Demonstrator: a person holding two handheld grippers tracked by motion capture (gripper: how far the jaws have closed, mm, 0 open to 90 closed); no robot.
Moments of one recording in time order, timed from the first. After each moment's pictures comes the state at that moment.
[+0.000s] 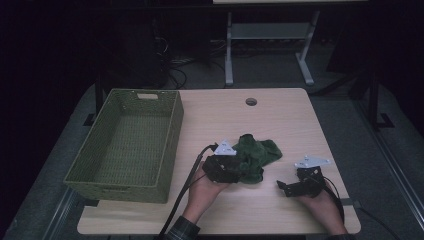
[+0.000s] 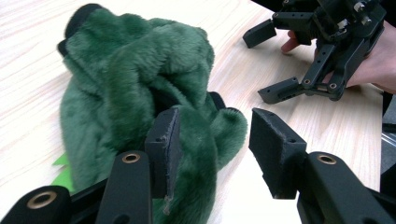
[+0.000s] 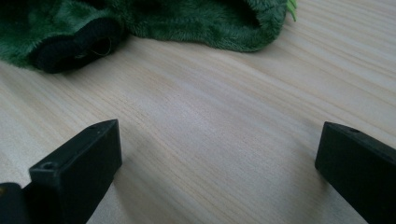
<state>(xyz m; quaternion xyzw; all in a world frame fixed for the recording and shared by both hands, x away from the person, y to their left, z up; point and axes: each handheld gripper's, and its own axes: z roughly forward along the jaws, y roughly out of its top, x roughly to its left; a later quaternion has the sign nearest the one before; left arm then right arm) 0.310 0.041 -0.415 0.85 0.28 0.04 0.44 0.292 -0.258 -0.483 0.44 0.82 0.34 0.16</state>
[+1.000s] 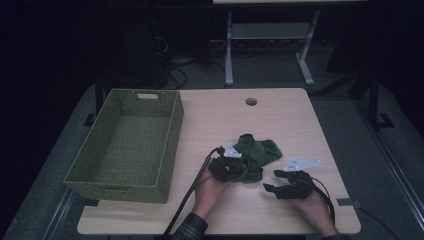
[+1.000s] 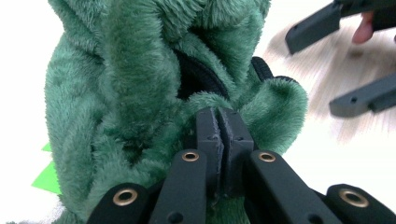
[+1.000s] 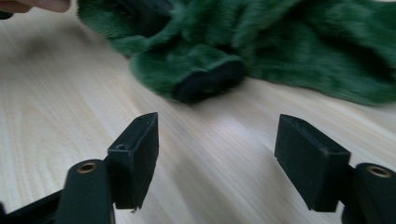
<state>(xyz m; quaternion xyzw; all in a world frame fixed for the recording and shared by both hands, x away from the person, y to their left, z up) 0.329 0.030 -0.453 0.87 0.30 0.05 0.38 0.284 -0.222 -0.473 0.37 0.83 0.40 0.08</state>
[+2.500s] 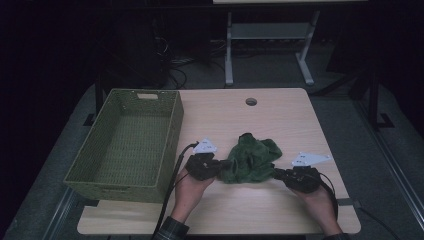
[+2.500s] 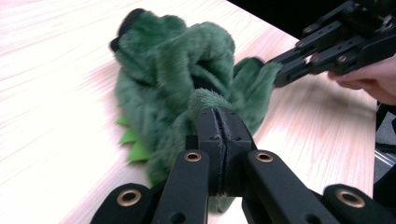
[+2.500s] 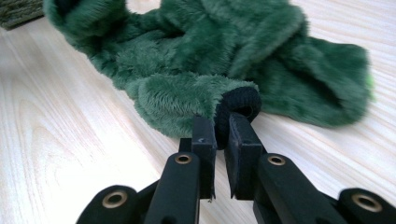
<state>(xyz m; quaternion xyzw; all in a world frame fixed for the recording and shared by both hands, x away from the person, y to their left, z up) 0.310 0.093 -0.408 0.83 0.31 0.04 0.47 0.286 -0.240 -0.450 0.36 0.82 0.43 0.11</state>
